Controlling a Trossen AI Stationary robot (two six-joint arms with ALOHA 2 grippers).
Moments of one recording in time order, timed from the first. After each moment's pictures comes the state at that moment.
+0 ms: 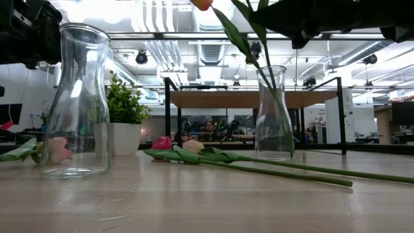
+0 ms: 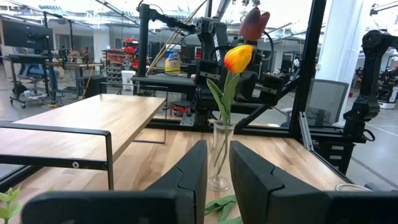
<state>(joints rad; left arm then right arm) -0.01 0.05 0.04 0.09 -0.03 -0.07 0.38 1.44 0.47 1.04 0.60 -0.13</state>
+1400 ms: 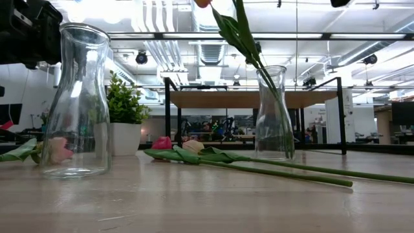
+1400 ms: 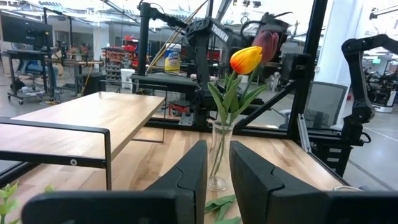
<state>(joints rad) -0.01 0.05 0.04 0.09 -0.03 -0.09 0.69 1.19 0.74 0.15 0.73 0.29</state>
